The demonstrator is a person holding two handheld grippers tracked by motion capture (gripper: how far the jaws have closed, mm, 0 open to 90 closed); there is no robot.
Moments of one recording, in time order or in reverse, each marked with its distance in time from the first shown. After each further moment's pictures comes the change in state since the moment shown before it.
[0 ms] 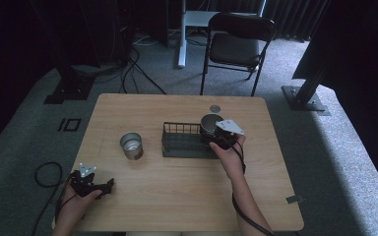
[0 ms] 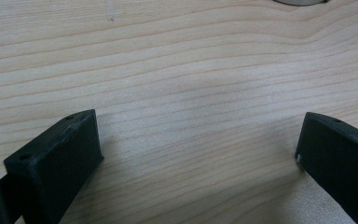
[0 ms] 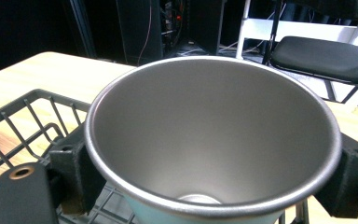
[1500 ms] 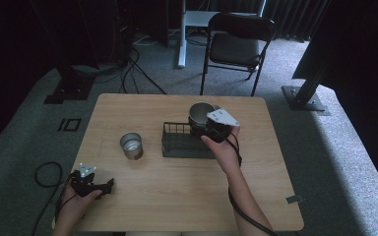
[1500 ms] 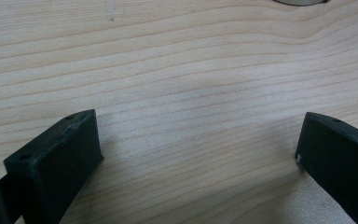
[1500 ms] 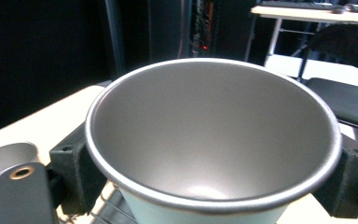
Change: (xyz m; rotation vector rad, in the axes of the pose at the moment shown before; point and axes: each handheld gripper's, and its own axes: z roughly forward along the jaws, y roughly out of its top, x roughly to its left) left arm 0.000 0.000 0.000 -0.001 0.000 -0.001; right arm 0.034 0.056 -0.024 -0.092 0.093 -0.064
